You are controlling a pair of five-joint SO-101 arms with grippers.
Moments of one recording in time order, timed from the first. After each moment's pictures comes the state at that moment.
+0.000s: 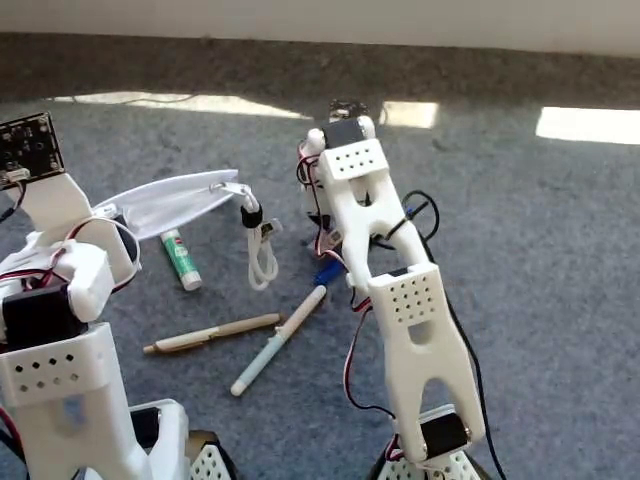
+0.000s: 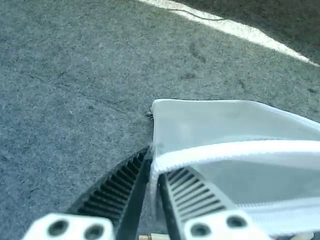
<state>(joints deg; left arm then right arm) -20.4 -49.2 30.3 74.3 11.0 -22.1 58.0 -62.3 99.1 -21.2</state>
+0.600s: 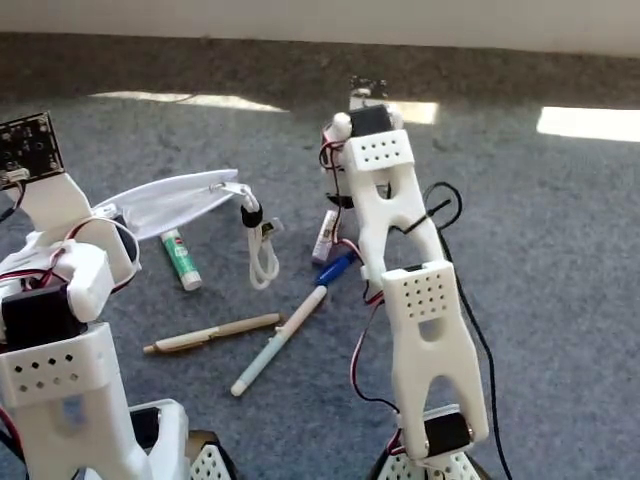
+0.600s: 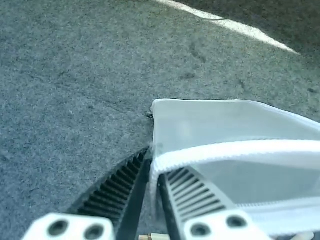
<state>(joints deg) -20.4 -49.2 30.3 74.3 11.0 -17.4 56.3 -69.1 100.1 -15.4</state>
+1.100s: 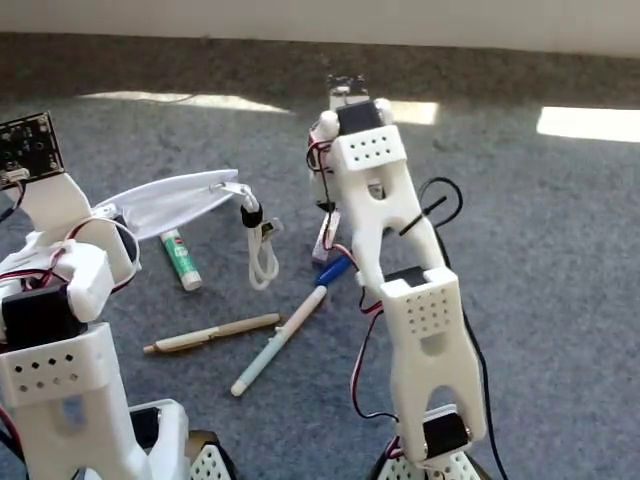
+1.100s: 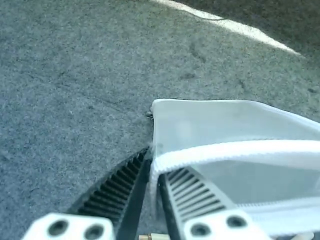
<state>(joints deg) -20.4 -49.2 30.3 74.3 11.0 -22.0 46.3 -56.6 100.1 -10.3</state>
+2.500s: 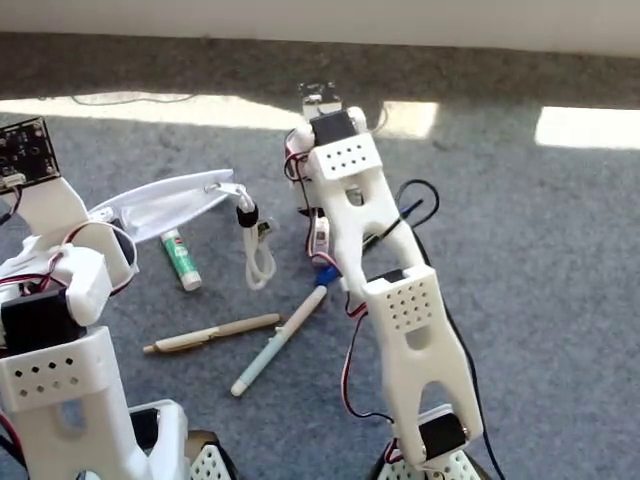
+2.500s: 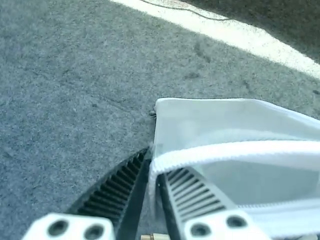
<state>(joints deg) -22.5 -49.3 32.1 73.6 11.0 -24.8 53.8 -64.7 100.1 -9.9</state>
